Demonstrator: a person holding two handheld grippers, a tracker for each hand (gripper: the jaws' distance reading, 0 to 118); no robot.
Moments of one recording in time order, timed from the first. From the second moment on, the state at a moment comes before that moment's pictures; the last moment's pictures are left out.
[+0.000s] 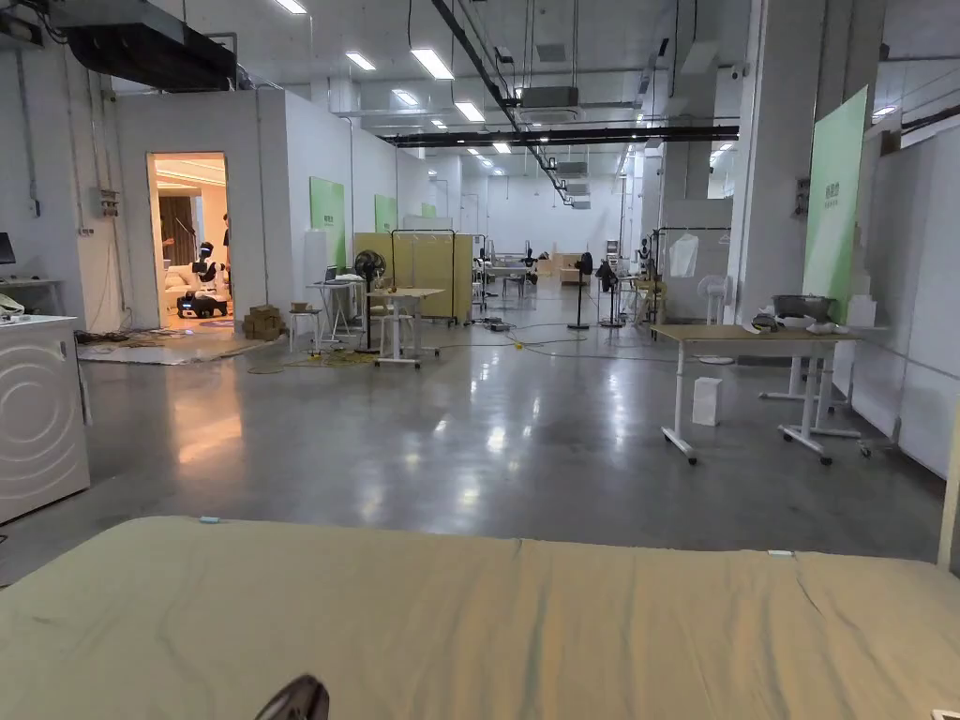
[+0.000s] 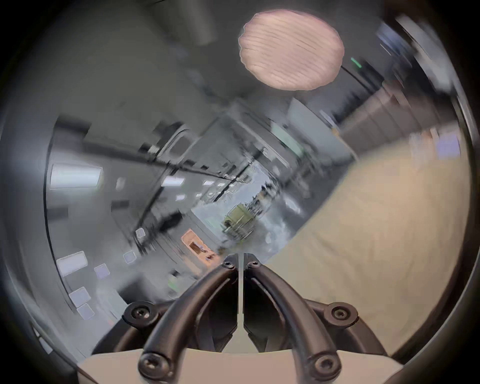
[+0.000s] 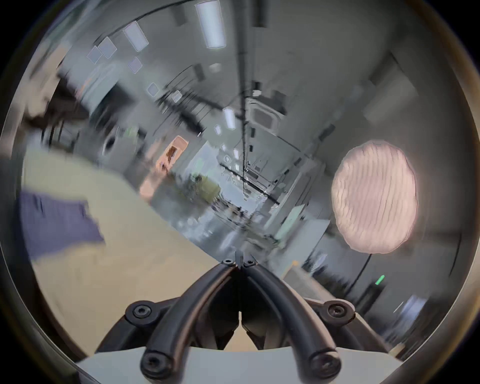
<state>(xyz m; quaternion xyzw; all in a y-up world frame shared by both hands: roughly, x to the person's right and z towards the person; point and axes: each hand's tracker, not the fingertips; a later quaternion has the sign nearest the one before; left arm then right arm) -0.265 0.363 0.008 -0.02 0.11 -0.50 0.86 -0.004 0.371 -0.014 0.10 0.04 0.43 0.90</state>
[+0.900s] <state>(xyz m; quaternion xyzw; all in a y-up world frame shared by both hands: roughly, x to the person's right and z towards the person) -0.239 0.267 0.034 -0.06 0.00 -0.62 0.79 -0.011 0.283 0.018 0.08 0.10 0.61 0.79</state>
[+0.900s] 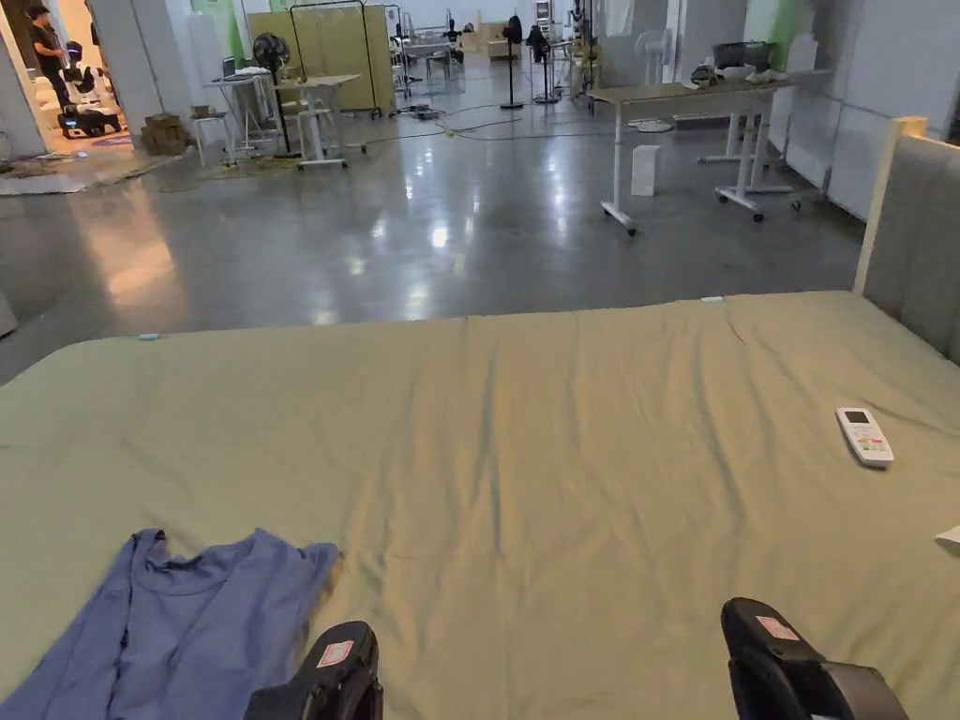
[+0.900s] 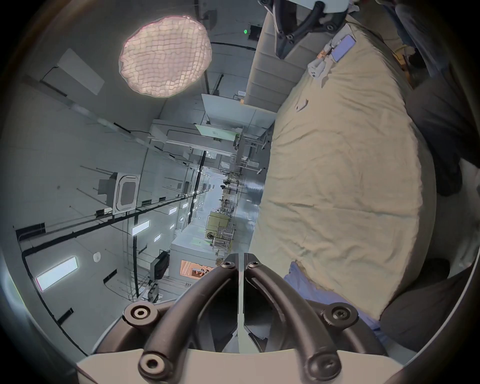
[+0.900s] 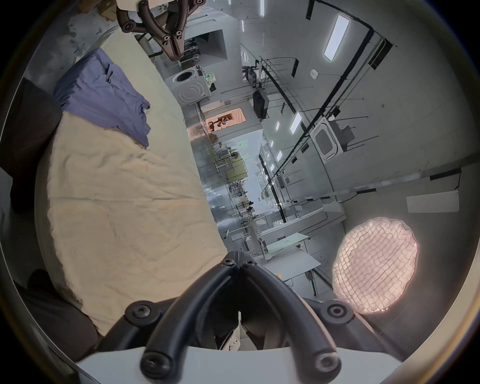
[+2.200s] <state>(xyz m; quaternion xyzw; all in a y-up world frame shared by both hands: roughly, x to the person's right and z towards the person) -0.444 0.289 -0.061 -0.19 0.08 0.05 0.98 0.052 0.288 -0.006 -0.10 0.14 -0.04 0.99</state>
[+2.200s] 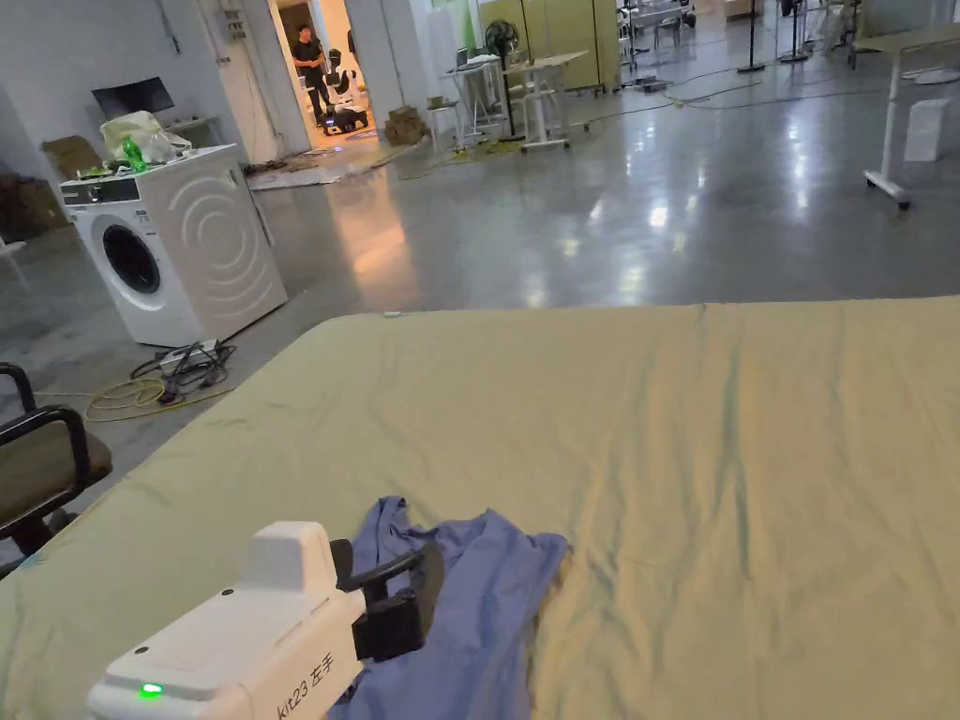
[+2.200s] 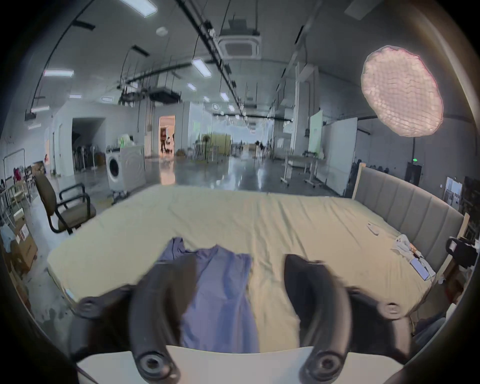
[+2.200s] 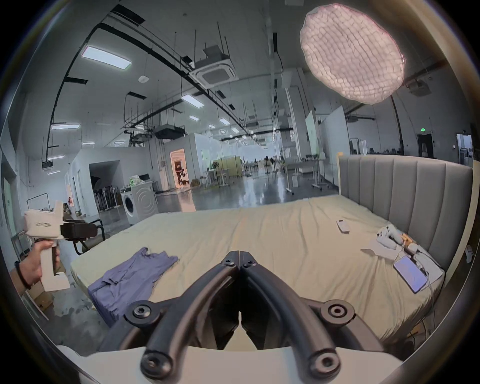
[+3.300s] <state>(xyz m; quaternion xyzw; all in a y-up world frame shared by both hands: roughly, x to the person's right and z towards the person) -0.534 0.094 -0.278 -0.44 0.14 0.07 0.88 0.076 0.212 -0.023 -0.29 0.05 -0.08 0.95</state>
